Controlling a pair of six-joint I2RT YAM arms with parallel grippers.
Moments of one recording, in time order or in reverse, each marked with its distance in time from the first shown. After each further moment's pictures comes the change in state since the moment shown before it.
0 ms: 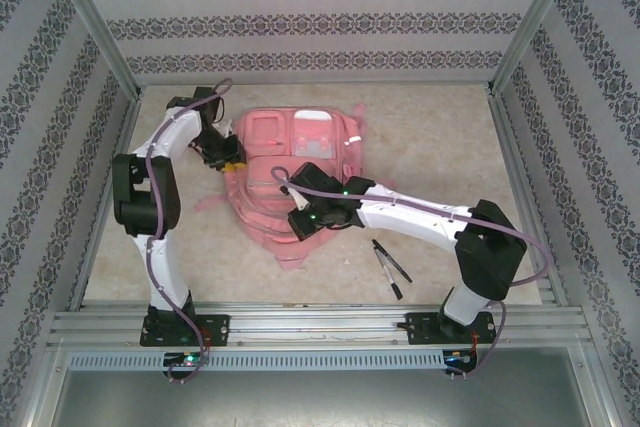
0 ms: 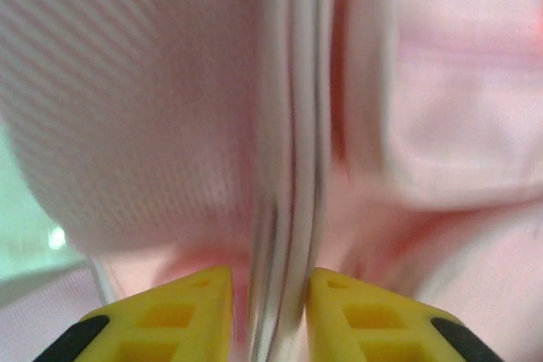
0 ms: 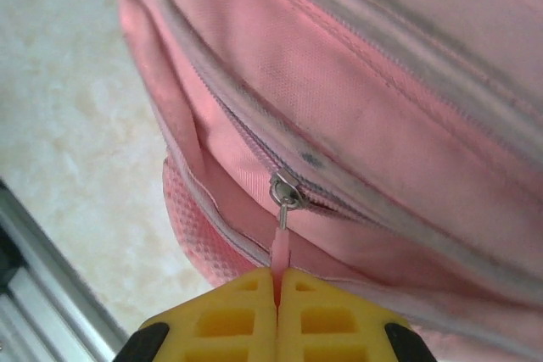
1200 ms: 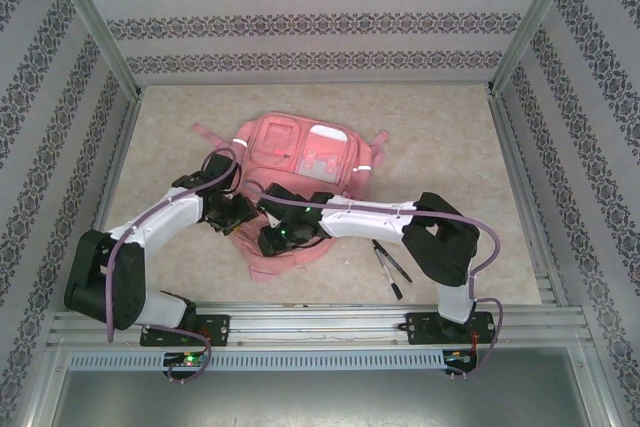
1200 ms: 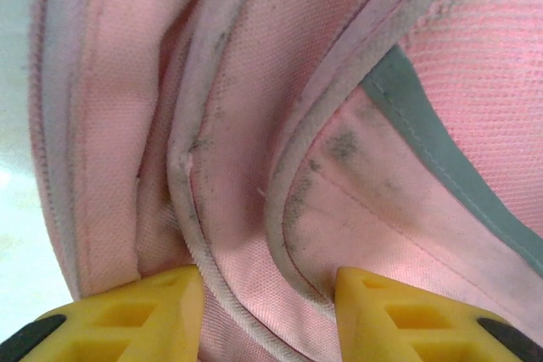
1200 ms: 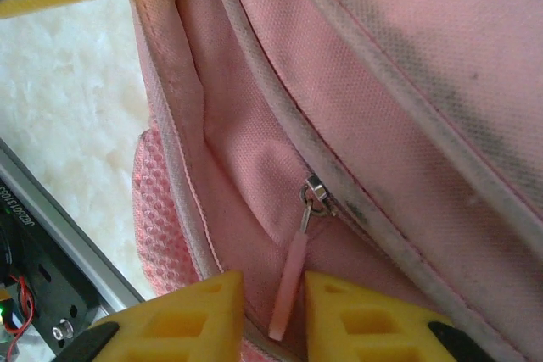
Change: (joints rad) left arm -0.263 -0.661 -0.881 0.377 -0.169 -0.576; right arm 0.095 0.235 0.076 0.118 -0.095 0.267
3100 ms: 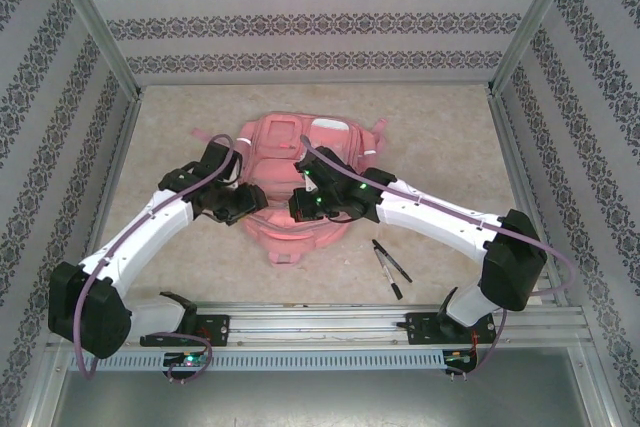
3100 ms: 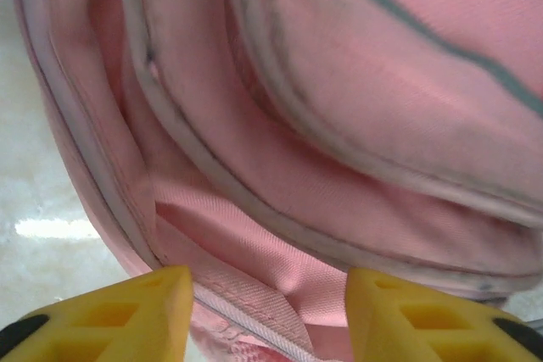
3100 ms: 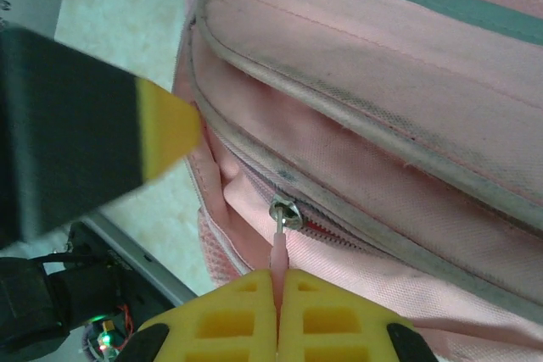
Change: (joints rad) left arm -0.097 -0.135 0.150 -0.157 0.062 0.032; right arm -0.149 -0.355 -0.061 -0.097 0.046 0.075
